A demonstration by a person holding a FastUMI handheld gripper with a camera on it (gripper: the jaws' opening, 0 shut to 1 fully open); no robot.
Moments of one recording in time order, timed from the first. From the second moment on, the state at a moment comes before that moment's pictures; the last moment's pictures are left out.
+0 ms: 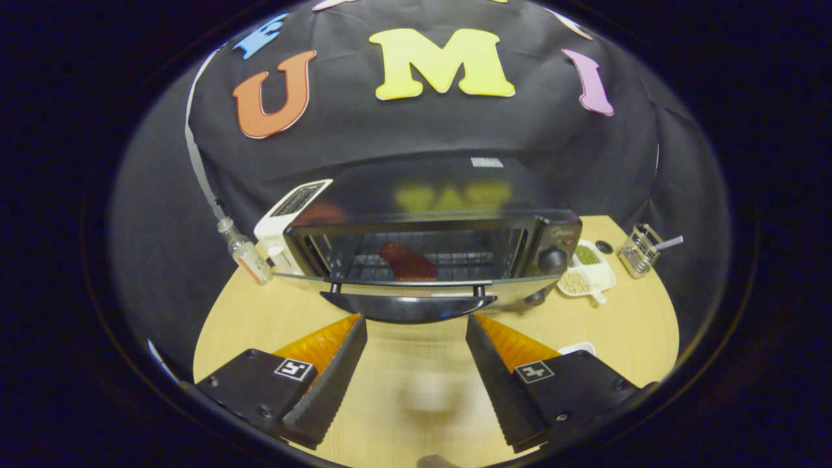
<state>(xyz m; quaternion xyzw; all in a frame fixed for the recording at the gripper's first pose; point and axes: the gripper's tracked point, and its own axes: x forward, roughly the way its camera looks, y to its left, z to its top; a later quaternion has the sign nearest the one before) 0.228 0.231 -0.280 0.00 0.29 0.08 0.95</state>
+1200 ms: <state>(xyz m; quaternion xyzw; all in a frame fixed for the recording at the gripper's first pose) 0.089 0.001 0.016 -0.01 -0.01 0.01 1.00</state>
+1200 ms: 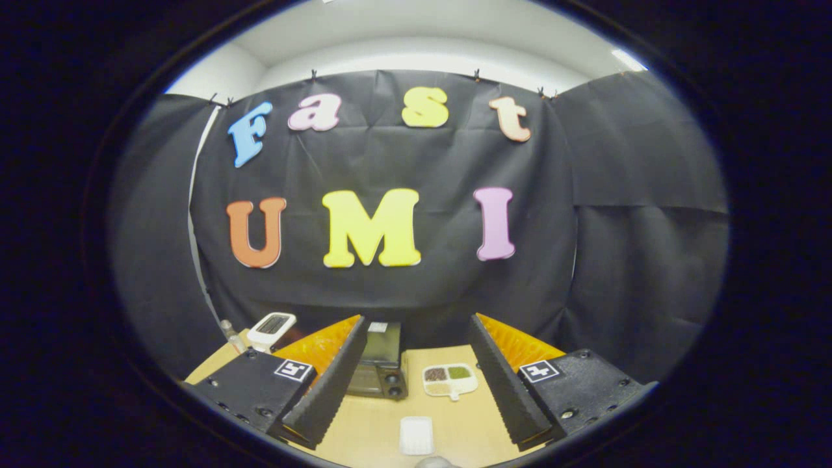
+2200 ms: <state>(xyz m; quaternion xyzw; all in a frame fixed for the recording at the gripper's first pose) 0.024 -0.125 -0.012 0.01 -0.01 0.02 1.00</state>
